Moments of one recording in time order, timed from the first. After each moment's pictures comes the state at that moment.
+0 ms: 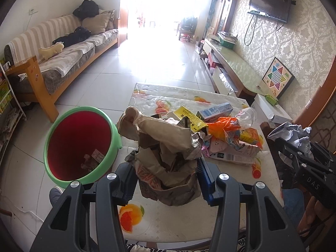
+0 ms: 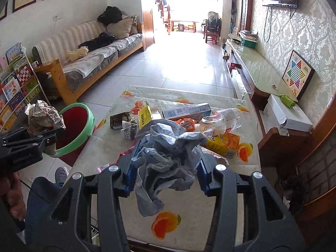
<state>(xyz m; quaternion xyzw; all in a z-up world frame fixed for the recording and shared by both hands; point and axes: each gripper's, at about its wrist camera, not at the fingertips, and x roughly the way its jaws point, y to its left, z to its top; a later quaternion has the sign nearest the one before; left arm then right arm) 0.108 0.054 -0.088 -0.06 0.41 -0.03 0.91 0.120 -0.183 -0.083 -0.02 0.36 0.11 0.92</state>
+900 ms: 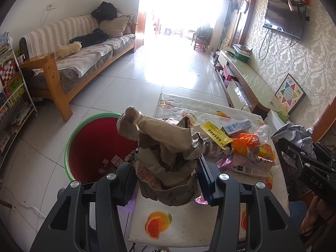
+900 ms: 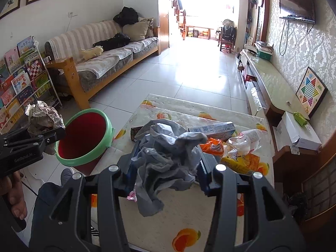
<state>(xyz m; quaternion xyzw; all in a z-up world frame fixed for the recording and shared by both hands) 0.109 0.120 -0.079 -0.08 0.39 0.02 0.92 0.137 -0.122 -0.071 -0.04 0.35 0.15 0.92</state>
